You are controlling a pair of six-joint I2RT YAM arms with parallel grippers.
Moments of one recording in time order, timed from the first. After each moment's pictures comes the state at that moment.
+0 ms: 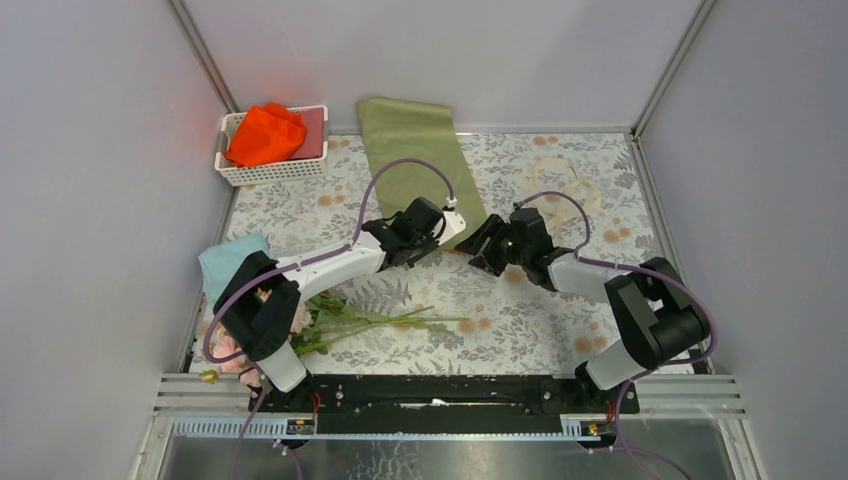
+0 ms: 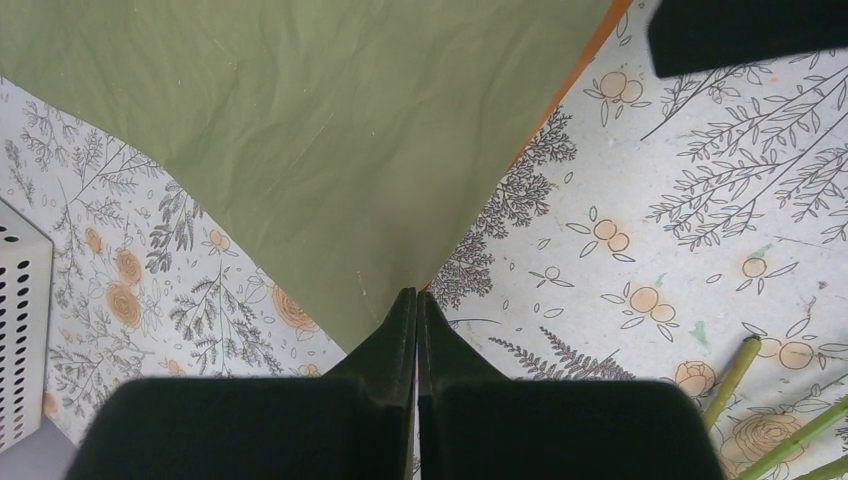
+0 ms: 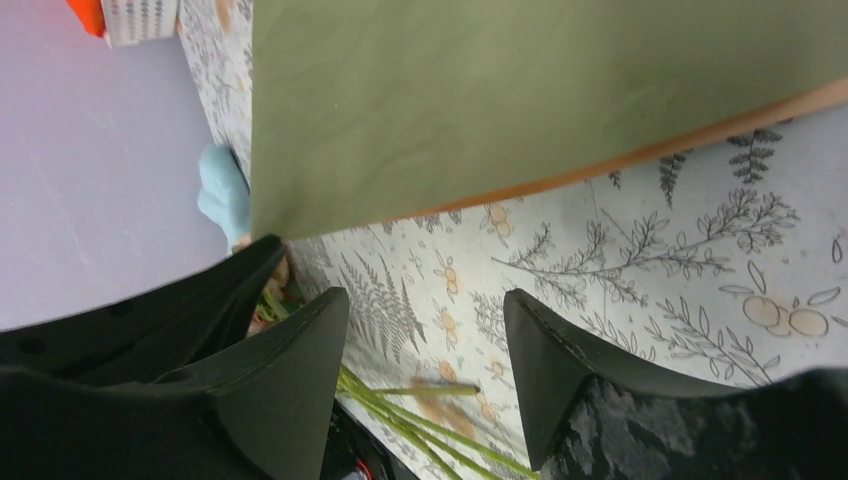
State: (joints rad) left arm -0.75 1.66 1.12 -0.40 -0.20 0.35; right arm 0.46 1.54 0.65 0.23 -0.31 1.09
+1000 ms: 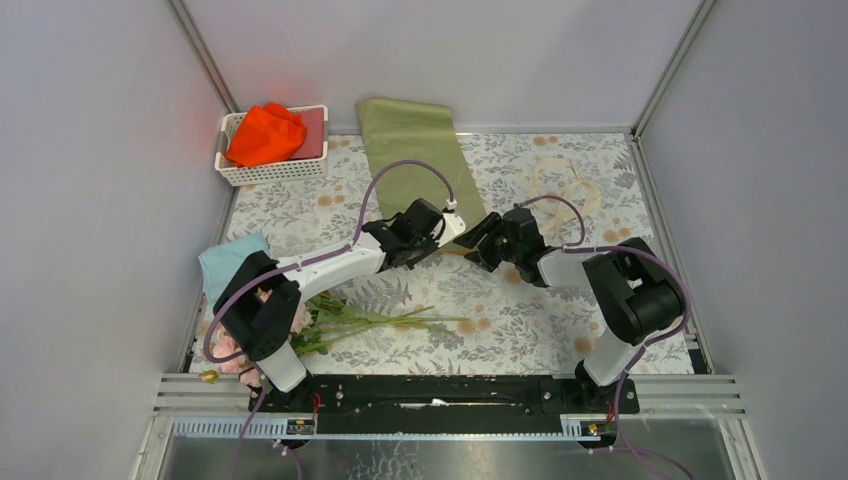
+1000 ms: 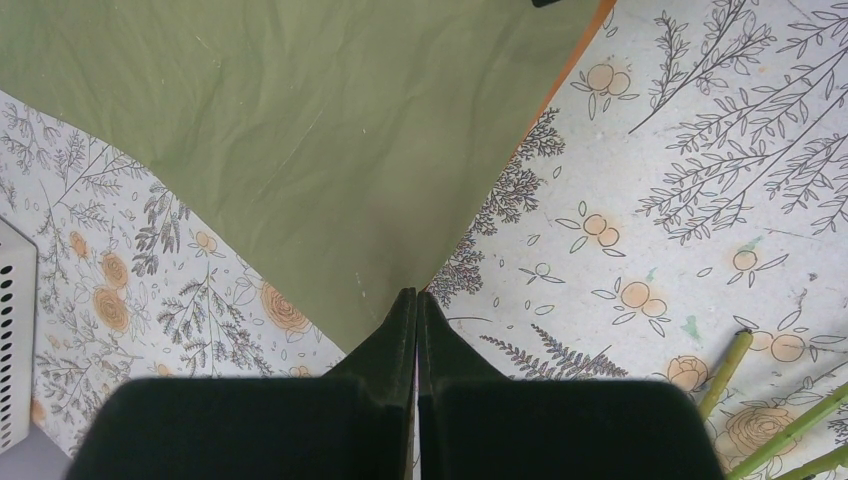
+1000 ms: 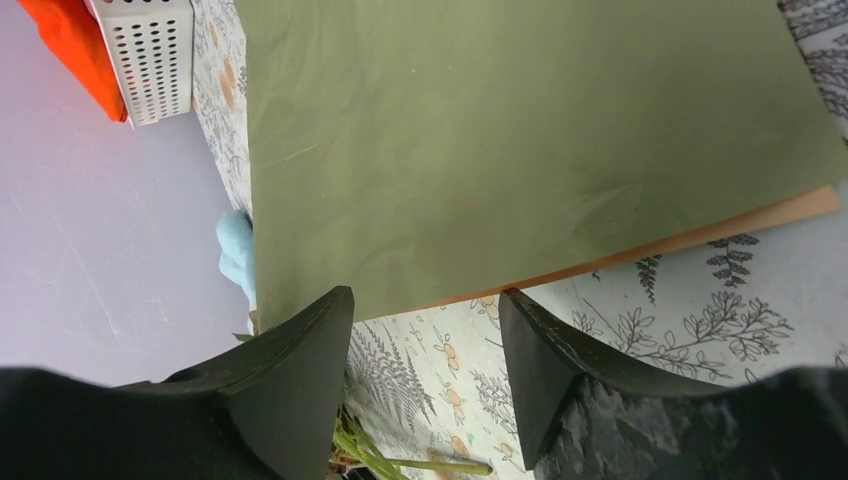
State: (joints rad) left arm -0.75 1.66 1.11 -0.40 -0.18 0.35; right arm 0.46 1.69 0.67 0.40 -0.23 1.21
